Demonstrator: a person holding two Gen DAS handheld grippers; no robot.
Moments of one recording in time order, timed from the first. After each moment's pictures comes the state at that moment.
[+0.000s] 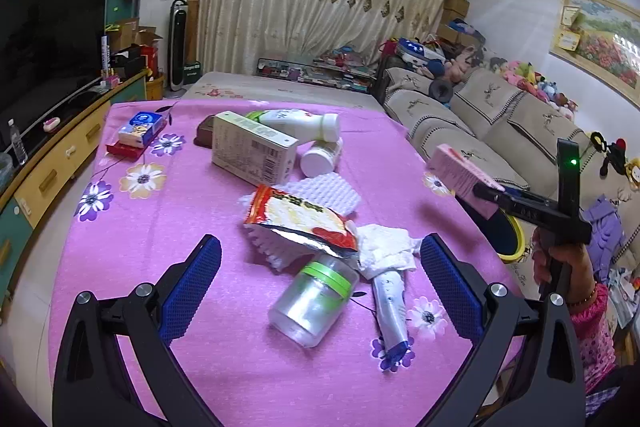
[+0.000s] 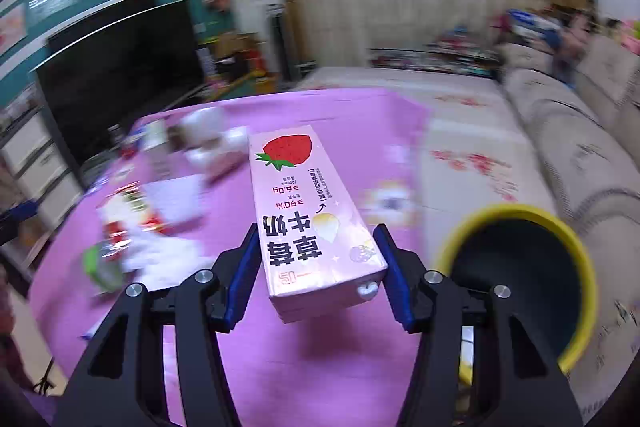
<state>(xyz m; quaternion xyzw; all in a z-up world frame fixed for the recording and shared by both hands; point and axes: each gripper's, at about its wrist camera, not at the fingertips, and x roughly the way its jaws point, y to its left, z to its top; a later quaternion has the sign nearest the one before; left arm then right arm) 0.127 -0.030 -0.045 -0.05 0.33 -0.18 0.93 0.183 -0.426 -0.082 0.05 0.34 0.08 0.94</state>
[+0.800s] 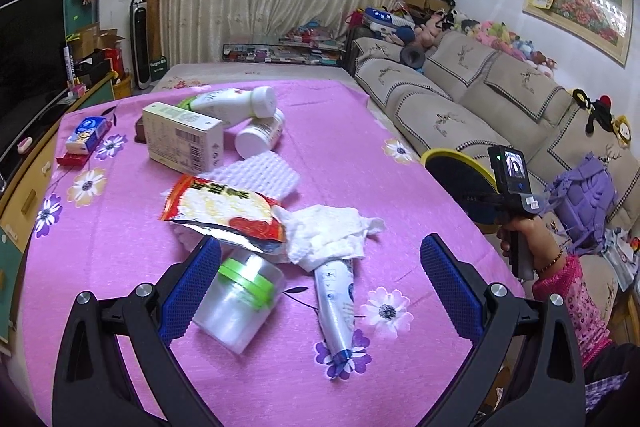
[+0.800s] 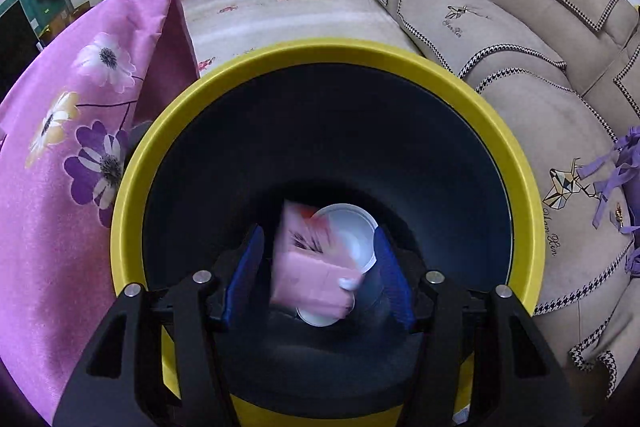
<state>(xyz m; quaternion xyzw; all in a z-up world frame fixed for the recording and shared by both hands) 0.135 -0.100 -0.060 0.01 0.36 -0.23 0.91 0.226 -0.565 -0.212 0.11 0.49 -0.14 0.85</state>
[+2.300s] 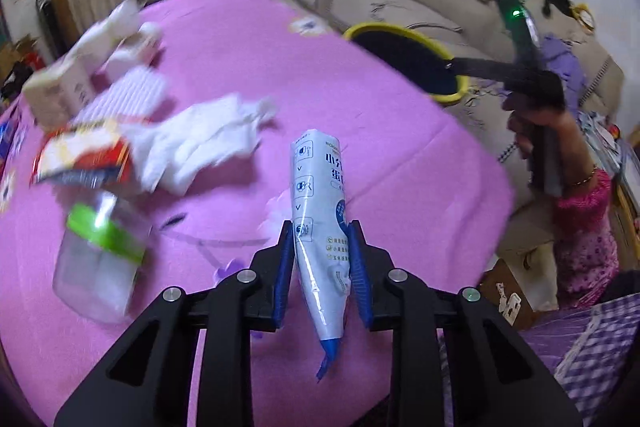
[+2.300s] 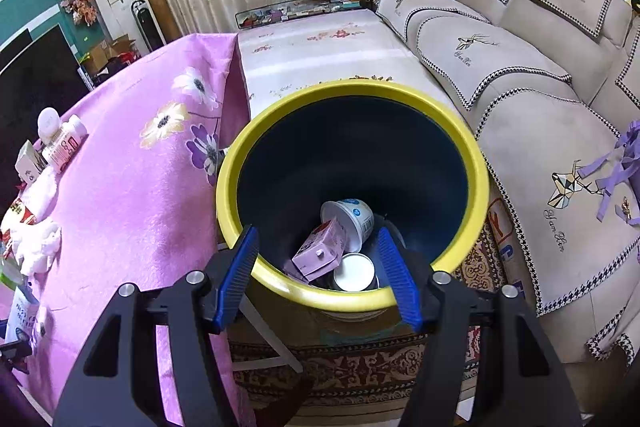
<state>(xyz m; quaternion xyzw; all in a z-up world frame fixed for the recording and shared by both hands) 0.120 -0.178 -0.117 0.13 0.46 -0.34 0.81 0.140 -0.544 -0.151 0.14 0.41 -0.09 0.90</state>
